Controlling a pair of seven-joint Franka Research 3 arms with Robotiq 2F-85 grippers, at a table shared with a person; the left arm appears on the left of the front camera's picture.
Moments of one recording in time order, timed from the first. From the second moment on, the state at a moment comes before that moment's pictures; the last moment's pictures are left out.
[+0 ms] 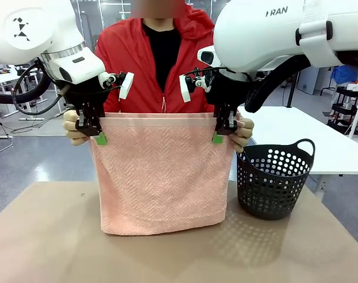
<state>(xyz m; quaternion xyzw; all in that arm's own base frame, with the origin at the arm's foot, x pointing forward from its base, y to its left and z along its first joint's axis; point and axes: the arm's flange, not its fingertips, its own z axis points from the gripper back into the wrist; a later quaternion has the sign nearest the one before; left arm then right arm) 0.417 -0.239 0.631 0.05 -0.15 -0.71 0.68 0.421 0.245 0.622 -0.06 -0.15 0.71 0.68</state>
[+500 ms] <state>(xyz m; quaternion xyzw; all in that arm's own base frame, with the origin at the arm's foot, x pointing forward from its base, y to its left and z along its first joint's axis) 0.398 -0.234 0.671 0.08 -0.21 -0.70 0.68 0.404 0.239 0.658 -0.08 -0.21 0.71 0.67</state>
